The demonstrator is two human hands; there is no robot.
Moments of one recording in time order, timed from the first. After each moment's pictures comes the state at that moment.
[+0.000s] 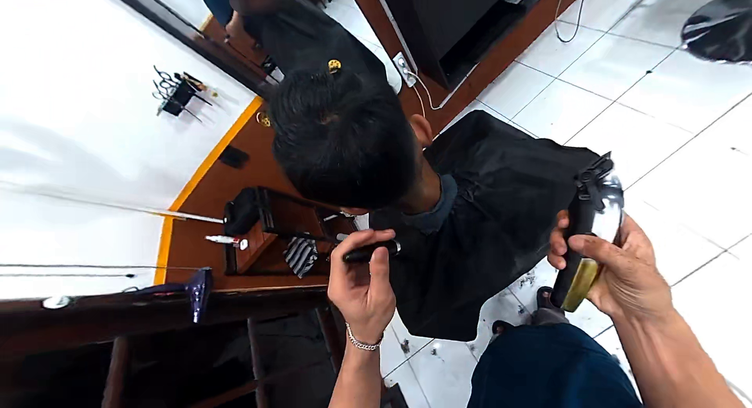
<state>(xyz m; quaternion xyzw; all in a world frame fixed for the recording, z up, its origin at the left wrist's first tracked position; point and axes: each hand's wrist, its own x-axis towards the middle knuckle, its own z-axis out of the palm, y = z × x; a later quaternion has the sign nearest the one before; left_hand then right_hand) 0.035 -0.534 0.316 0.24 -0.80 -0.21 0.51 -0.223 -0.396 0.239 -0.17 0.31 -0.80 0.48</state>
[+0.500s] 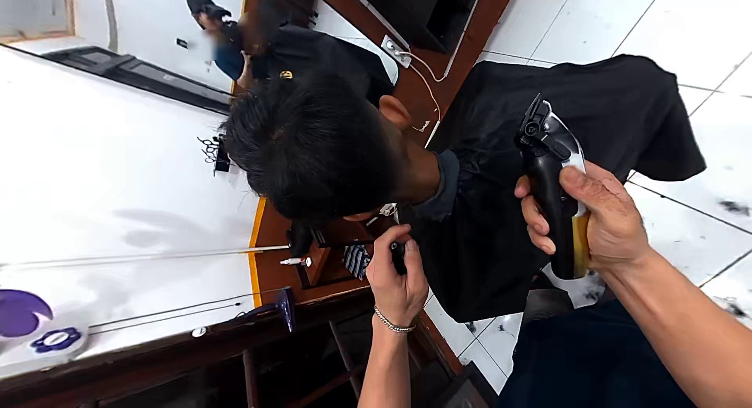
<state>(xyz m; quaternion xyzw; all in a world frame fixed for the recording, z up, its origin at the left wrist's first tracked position) 0.038 -0.553 0.296 0.24 -0.92 -0.07 0.31 -0.185 -0.437 0.211 -0.20 0.18 -0.83 0.49</state>
